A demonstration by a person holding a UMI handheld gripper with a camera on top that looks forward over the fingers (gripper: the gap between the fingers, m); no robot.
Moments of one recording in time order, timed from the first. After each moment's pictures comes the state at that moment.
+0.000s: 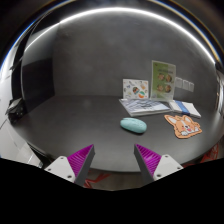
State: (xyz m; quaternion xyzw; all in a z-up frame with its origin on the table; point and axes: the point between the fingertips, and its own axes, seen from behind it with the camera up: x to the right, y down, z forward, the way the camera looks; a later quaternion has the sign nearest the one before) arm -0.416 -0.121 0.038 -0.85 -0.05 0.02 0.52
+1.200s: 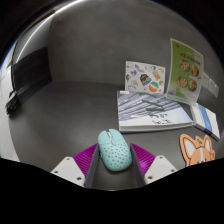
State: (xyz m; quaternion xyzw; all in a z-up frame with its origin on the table) arm -0.350 0.063 -0.015 -0.89 -0.14 0.07 0.42
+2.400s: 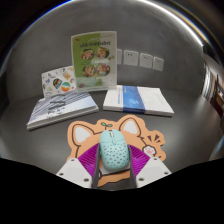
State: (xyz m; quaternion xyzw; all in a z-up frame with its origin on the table) arm -0.027 0.048 -0.010 -0.89 0.06 -0.06 0.45
